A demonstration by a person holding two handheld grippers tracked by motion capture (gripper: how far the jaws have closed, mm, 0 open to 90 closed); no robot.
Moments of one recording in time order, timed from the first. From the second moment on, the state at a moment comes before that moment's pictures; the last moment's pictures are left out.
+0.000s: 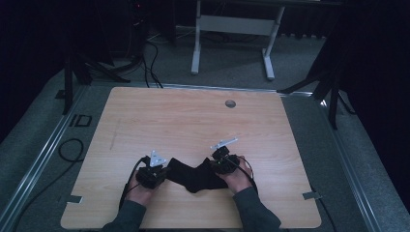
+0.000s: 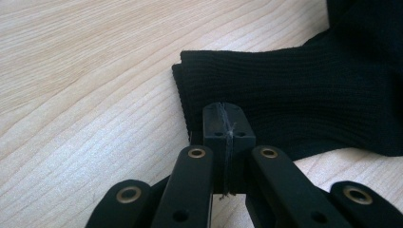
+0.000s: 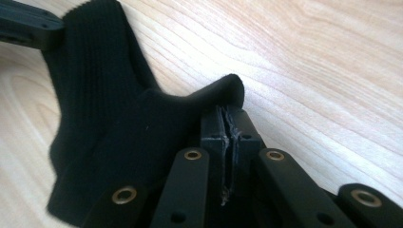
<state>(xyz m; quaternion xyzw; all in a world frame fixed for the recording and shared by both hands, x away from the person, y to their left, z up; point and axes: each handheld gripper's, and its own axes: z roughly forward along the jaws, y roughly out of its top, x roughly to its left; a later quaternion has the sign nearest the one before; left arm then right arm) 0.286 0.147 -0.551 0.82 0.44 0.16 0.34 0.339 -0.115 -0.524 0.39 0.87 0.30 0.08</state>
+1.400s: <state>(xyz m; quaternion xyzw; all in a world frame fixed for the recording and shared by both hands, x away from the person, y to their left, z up) 0.285 0.147 -0.551 0.81 0.45 0.15 0.34 0.323 -0.201 -0.507 0.46 0.83 0.28 0.12</state>
